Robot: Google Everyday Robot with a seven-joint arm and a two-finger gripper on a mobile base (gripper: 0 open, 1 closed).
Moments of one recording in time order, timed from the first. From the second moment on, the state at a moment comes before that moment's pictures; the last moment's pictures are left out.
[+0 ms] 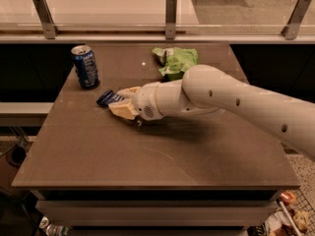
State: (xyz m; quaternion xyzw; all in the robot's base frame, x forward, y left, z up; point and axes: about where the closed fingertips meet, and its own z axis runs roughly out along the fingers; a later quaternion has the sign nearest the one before) arm 0.564 0.112 0.816 -0.49 0.68 0.33 0.43
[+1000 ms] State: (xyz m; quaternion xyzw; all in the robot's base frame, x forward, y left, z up) arm 0.564 0.112 0.816 -0.49 0.68 0.33 0.43
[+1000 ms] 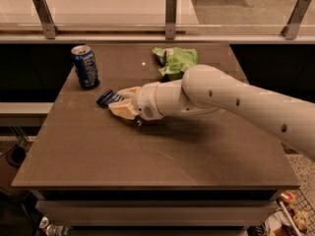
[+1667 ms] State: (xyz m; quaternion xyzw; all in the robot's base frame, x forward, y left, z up) arm 0.564 0.112 0.817 -0.49 0.68 0.33 0.43
